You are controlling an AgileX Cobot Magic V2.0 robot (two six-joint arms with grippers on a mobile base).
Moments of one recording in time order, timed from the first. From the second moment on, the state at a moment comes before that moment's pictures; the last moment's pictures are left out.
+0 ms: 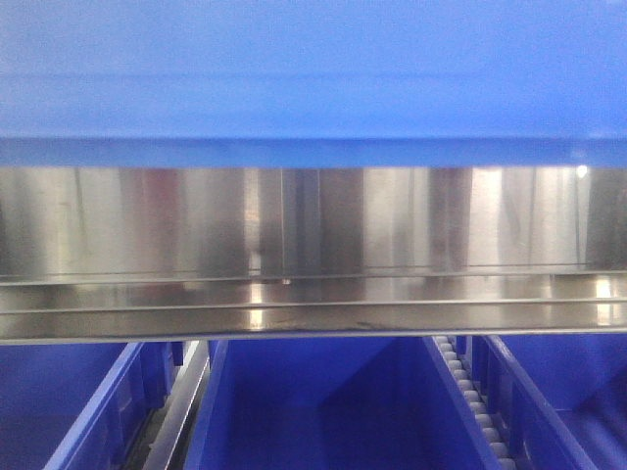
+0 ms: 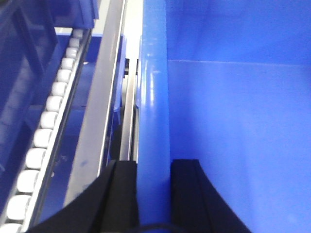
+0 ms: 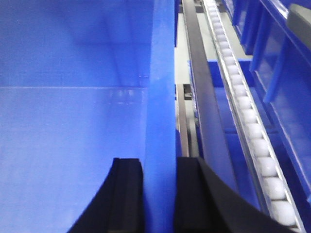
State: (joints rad) left arm -0.88 1.23 -1.56 0.76 1.31 -0.92; right arm 1.04 1.21 -1.46 -0.67 1.14 0.86
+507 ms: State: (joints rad) left arm -0.88 1.23 -1.56 0.77 1.31 -0.92; right arm 1.04 1.21 -1.46 -0.68 1.11 0.86
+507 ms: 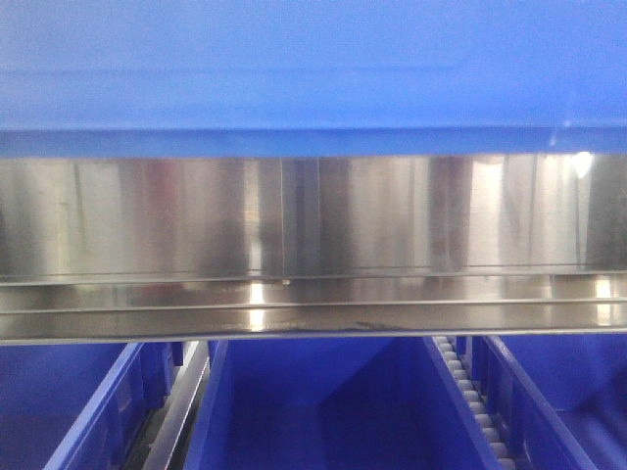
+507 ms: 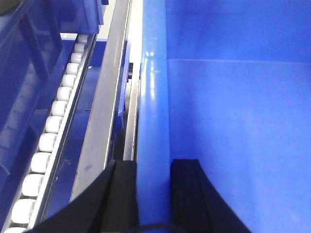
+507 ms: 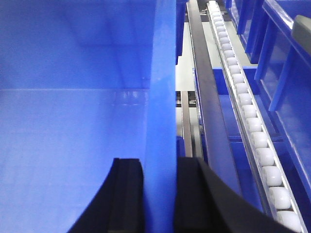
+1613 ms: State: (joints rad) left arm -0.88 1.23 -1.56 0.77 1.31 -0.92; right arm 1.04 1.21 -1.46 -0.68 1.11 0.86
